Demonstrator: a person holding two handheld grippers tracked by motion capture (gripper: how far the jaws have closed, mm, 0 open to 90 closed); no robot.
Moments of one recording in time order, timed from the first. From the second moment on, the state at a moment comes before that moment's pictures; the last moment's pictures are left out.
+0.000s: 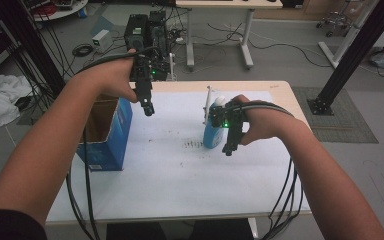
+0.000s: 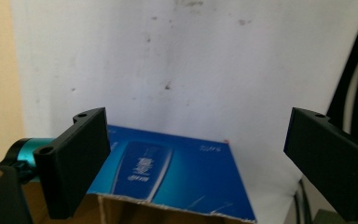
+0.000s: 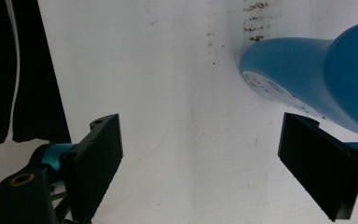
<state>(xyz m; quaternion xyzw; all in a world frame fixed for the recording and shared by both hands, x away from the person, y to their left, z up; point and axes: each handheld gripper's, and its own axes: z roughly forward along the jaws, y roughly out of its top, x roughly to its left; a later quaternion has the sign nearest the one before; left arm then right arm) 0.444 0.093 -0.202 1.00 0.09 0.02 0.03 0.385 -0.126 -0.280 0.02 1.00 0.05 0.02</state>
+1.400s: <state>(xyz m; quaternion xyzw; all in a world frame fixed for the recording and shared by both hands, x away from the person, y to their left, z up) 0.405 0.070 -0.239 0.95 0.20 -0.03 0.23 0.350 -0.192 -0.295 0.05 1.00 0.04 0.03</state>
